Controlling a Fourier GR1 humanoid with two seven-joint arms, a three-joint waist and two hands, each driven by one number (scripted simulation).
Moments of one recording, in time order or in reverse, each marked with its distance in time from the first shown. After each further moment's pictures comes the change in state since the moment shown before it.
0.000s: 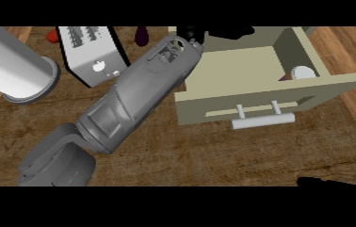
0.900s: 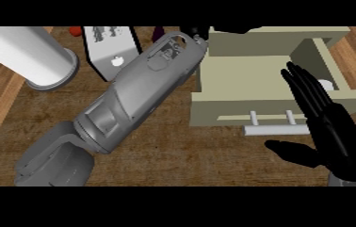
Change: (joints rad) left arm -0.017 0.008 0.006 -0.048 0.043 0.039 -0.015; right arm -0.142 -0.085 0.276 0.245 0.684 -0.133 -0.040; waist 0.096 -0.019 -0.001
